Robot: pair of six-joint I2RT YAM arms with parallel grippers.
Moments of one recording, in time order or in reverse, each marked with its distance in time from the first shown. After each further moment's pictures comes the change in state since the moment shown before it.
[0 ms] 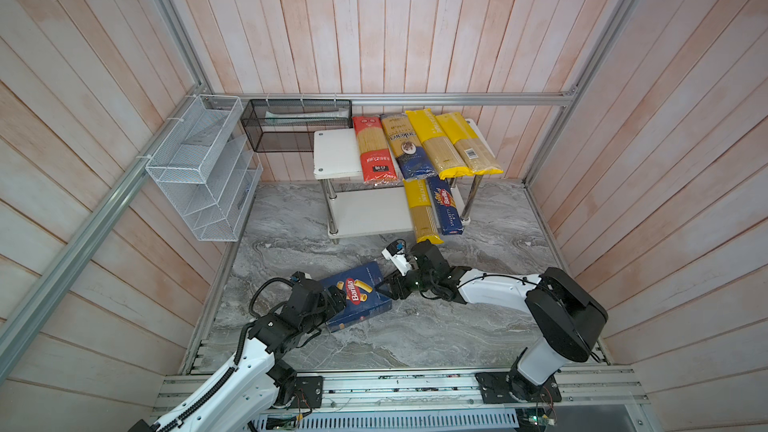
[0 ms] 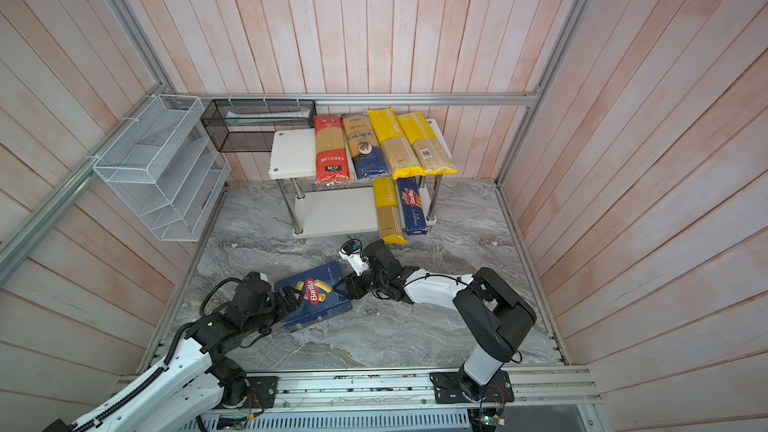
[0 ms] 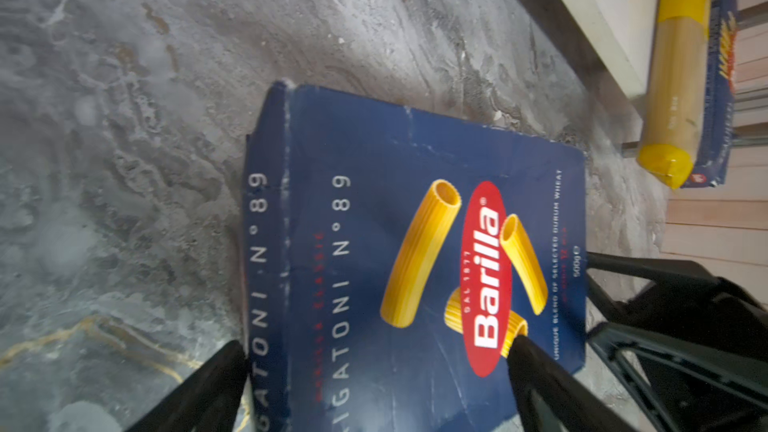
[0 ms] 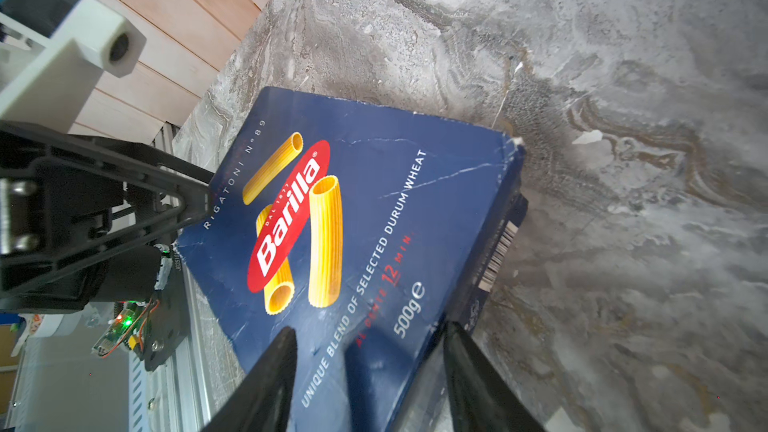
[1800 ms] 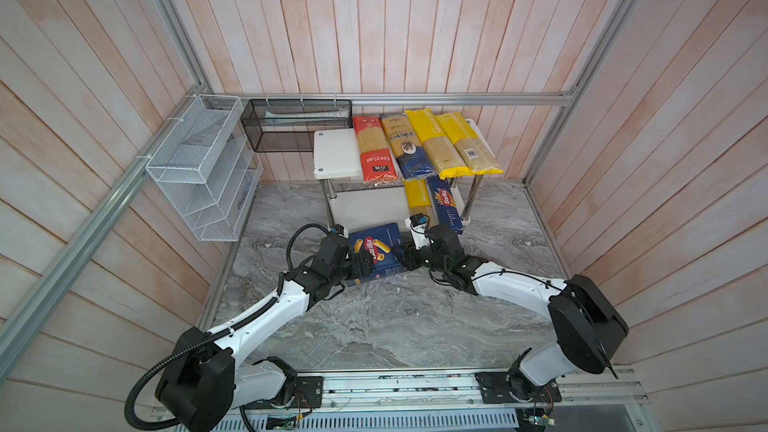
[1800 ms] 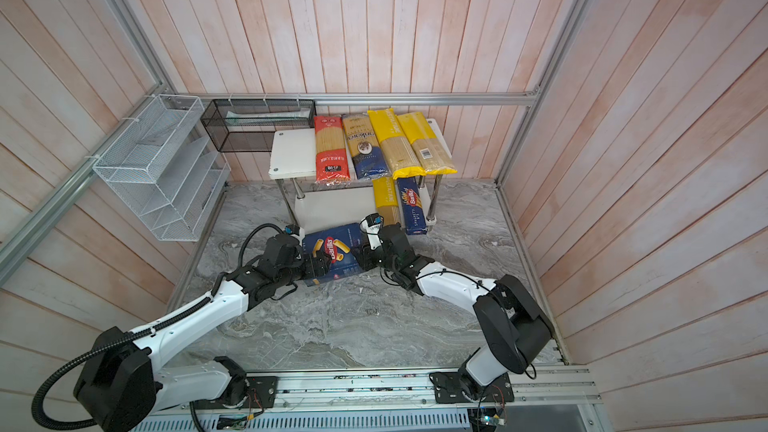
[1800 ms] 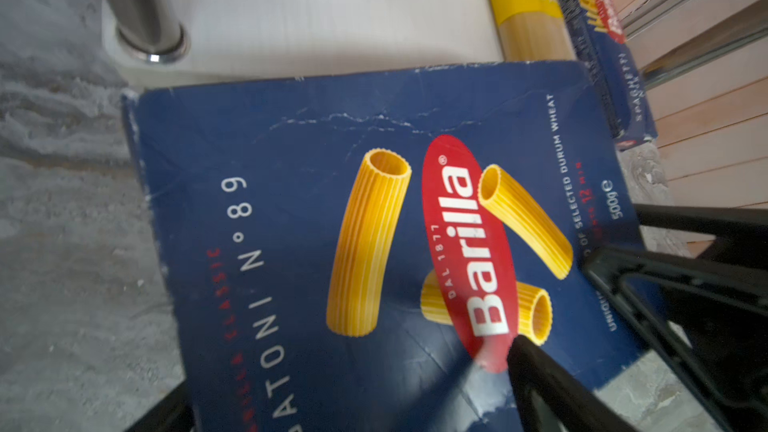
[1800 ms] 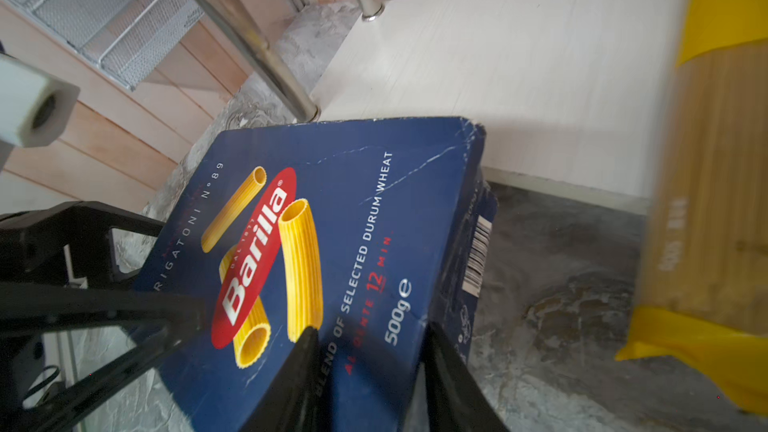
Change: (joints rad) left arm -0.014 0.542 0.394 0.284 0.018 0.437; right arm -0.118 -0.103 0.045 0.062 0.279 0.053
